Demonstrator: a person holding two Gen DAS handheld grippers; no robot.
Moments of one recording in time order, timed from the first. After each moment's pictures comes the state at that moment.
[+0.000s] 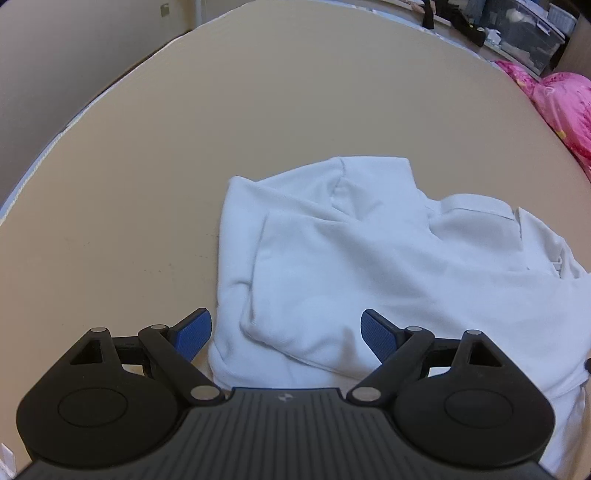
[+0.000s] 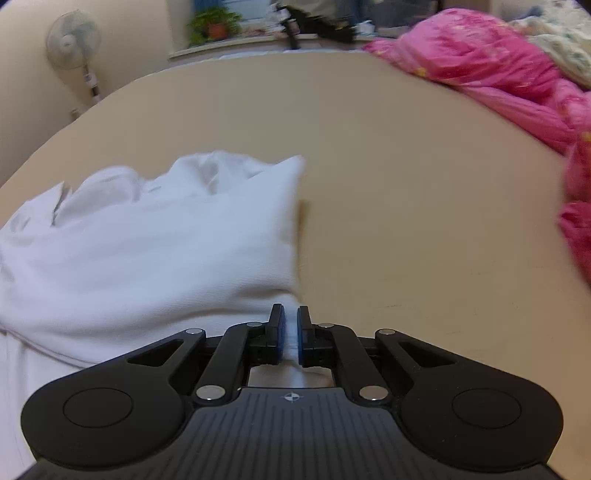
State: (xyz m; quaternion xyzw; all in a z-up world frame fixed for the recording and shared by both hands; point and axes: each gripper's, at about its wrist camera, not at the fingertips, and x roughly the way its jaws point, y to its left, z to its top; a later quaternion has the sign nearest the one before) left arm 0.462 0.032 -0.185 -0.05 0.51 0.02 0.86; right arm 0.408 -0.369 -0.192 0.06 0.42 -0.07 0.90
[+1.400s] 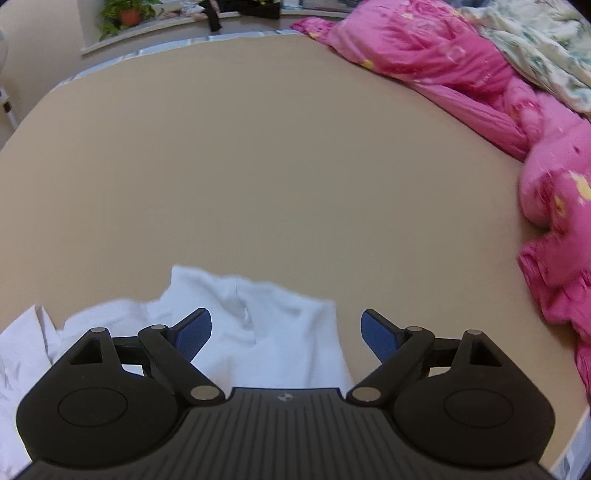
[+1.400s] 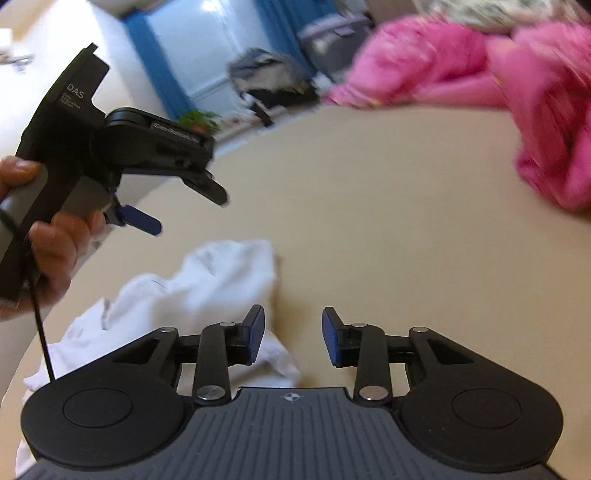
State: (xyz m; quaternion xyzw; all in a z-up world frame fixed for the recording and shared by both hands) left arm 0.492 -0.303 -0.139 0.09 0.47 -0.20 0.86; right arm 0.330 -0.405 -0.178 0.23 0.28 -0.05 0.93
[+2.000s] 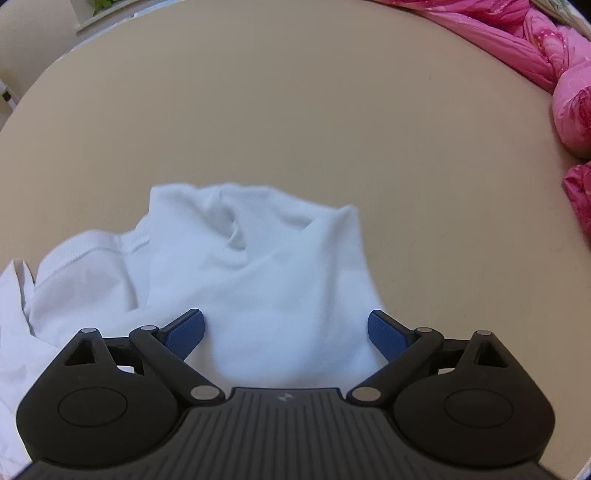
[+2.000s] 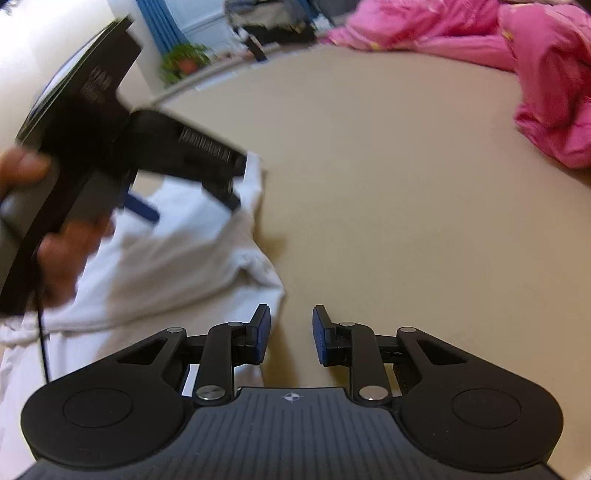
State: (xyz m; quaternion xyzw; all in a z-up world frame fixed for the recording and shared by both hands) left arm 0.488 -0.326 -0.211 0.15 0.52 -0.16 0.83; right arm 0.330 -0.398 -0.199 0.20 0.40 -0.06 0.89
